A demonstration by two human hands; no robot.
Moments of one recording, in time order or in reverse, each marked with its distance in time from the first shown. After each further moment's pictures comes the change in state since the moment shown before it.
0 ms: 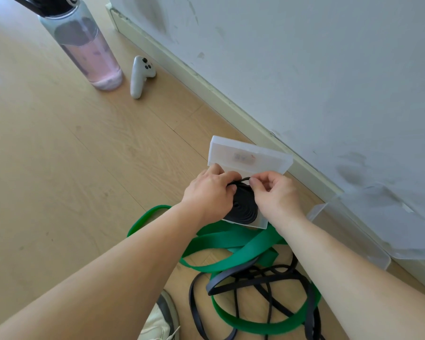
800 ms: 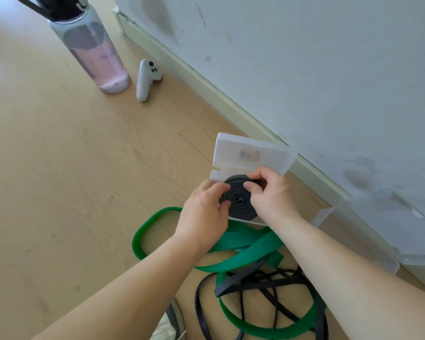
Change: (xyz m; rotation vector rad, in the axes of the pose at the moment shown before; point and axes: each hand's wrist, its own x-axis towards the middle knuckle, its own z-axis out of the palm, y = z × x) left_hand -0.044 -0.014 0.010 -0.226 0.319 0.047; right_hand 0.003 -0.012 0.015 -0.141 -0.047 -0.141
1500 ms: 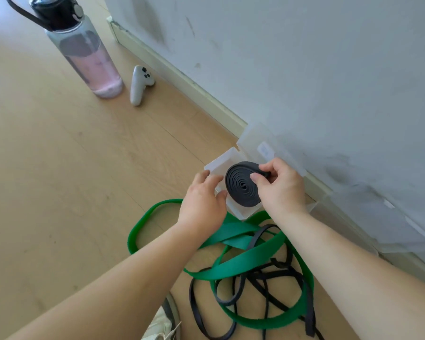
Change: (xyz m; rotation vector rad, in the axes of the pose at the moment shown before) left_hand 0.007 0.025 -0.002 0.020 -0.099 -0.176; right_hand -0.015 -0.013 -0.038 0.009 0.183 0.021
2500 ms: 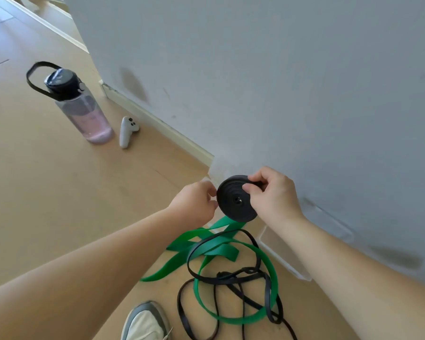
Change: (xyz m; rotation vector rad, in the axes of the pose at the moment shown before) left_hand -0.008 0.091 -0.078 0.128 -0.272 0.094; right_hand -0.040 -0.070 -0.105 -0.055 0.054 -0.092
